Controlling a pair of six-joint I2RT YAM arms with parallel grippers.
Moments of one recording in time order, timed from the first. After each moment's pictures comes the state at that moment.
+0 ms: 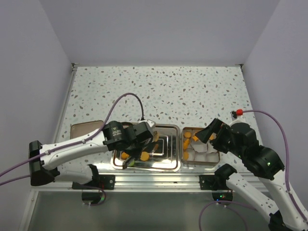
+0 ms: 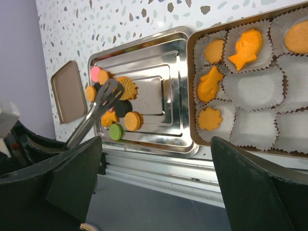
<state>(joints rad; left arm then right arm) -1.18 1.23 1.14 -1.16 -0.15 -0.69 0.58 0.52 0.95 -1.06 0.09 0.94</state>
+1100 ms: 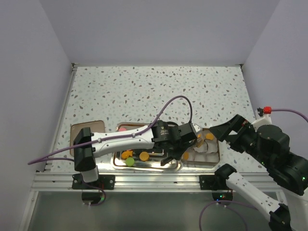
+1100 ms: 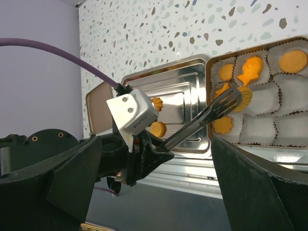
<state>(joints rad) -1.32 1.76 1.62 -0.95 -0.06 -0.54 0.58 0.57 1.33 -1.26 0.17 0.95</state>
